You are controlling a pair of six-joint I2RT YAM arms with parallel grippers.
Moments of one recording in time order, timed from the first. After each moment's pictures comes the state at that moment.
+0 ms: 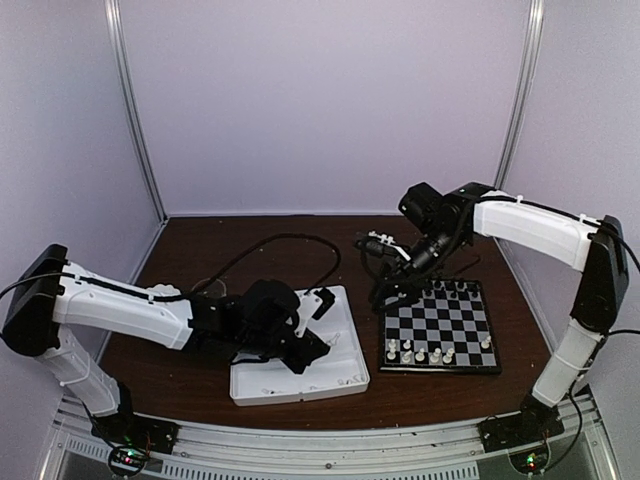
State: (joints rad) left arm -1.18 1.57 0.89 -0.04 -0.03 -0.39; right arm 0.62 1.68 1.47 -1.08 -0.89 -0.60
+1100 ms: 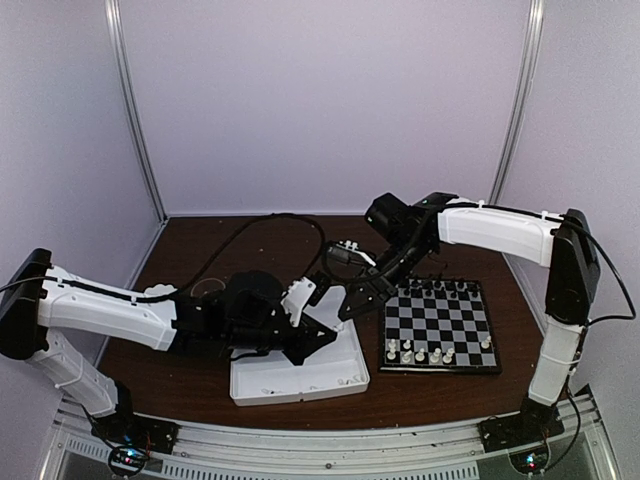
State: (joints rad) left arm -1.18 1.49 0.84 0.13 0.02 -0.39; right arm 0.73 1.87 1.57 -0.99 -1.00 -0.33
